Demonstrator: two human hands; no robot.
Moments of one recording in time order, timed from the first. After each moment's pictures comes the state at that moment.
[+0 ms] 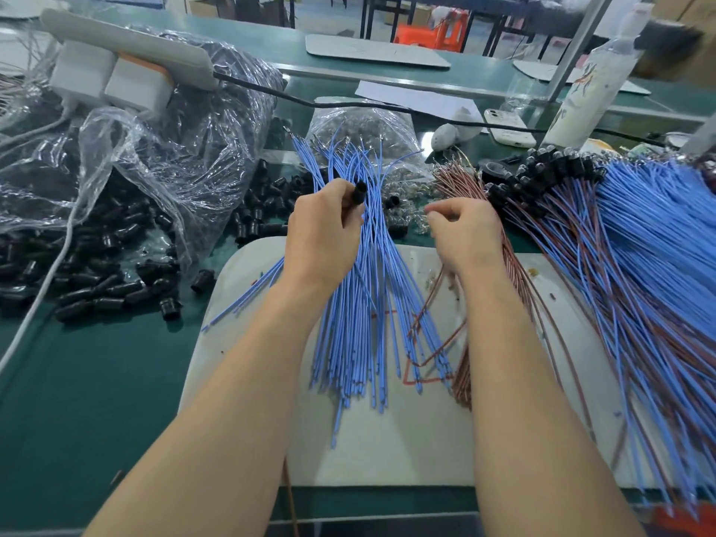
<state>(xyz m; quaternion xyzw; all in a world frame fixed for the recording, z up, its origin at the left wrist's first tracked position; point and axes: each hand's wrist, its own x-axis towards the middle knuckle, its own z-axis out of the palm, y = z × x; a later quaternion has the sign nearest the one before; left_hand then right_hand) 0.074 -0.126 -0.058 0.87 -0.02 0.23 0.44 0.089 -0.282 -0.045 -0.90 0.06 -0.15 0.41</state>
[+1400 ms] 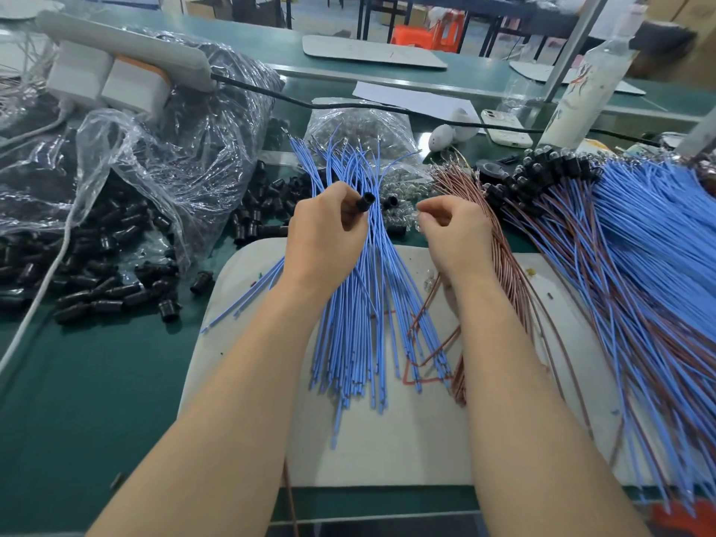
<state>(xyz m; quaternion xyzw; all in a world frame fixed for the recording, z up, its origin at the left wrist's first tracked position) 0.069 -0.127 -0.058 0.86 -0.04 0.22 0.46 0.095 -0.283 -0.060 -0.89 0.01 -0.18 0.43</state>
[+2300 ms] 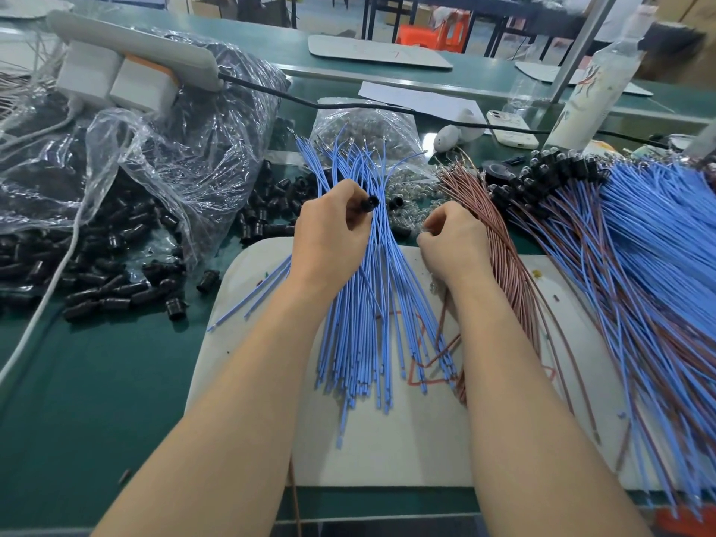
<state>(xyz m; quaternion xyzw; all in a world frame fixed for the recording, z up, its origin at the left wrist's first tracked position) 0.070 -0.127 -0.057 0.85 -0.04 0.21 0.47 0.099 -0.281 -0.062 -0.95 0.06 -0.11 0.30</state>
